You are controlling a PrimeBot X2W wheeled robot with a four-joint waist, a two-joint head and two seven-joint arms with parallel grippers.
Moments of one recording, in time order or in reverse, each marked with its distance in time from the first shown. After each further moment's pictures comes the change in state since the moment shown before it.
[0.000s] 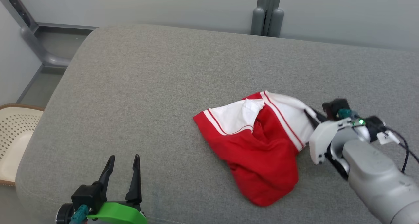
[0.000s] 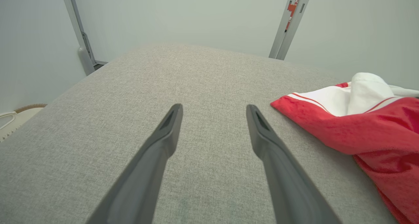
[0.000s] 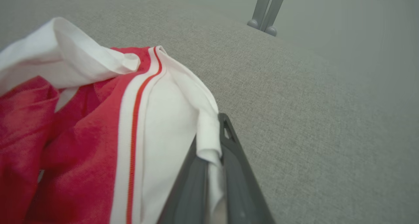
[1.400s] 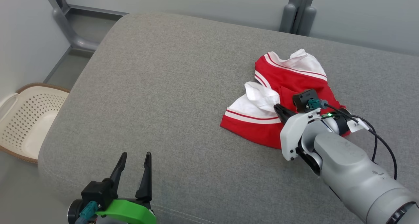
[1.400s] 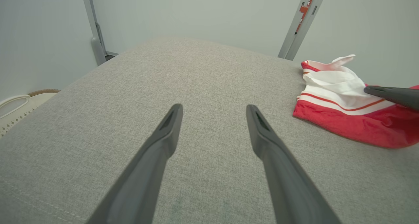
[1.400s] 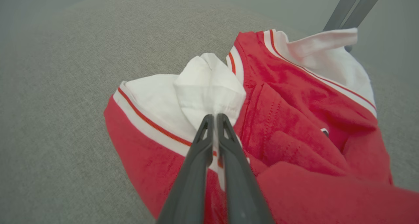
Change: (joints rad) left arm -0.027 -0.002 -0.075 0.013 -0.046 0.003 0.000; right arm -0.141 0.086 0.231 0.050 0.217 0.000 0.043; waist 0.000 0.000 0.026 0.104
